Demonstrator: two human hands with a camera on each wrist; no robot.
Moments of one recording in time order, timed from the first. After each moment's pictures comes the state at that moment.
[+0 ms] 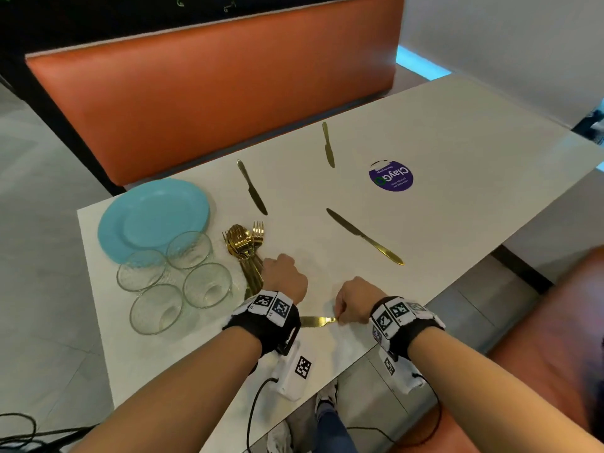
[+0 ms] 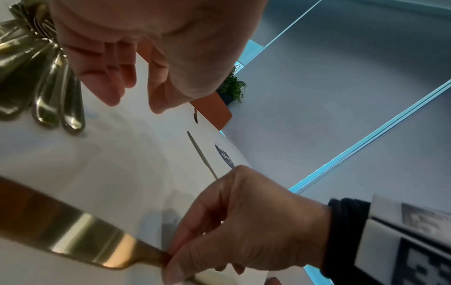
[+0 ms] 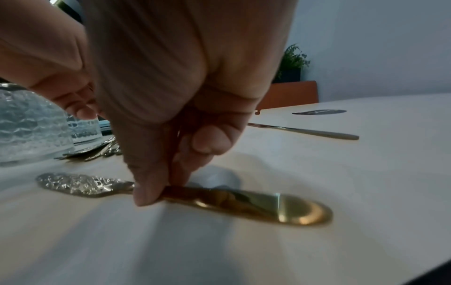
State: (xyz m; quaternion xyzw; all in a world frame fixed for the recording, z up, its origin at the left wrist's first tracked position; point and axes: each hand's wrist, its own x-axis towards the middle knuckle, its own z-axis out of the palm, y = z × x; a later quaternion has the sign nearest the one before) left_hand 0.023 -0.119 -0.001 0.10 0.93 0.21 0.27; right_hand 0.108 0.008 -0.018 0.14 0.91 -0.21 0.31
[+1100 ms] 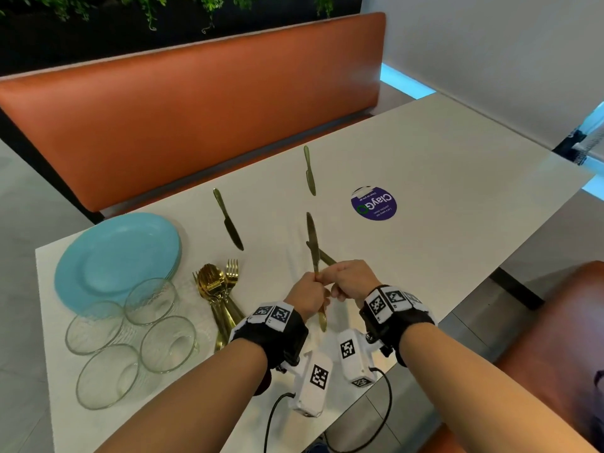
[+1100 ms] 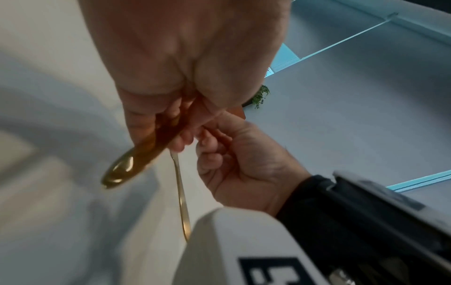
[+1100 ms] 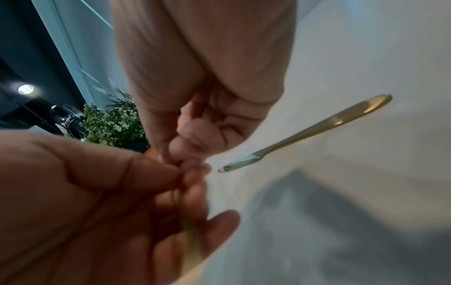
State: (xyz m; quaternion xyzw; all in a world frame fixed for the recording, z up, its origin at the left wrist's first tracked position) left_hand 0.008 -0.026 -0.005 0.04 0.74 0.49 0.46; right_hand 0.049 0.076 0.004 0.38 0.70 -0.60 0.07
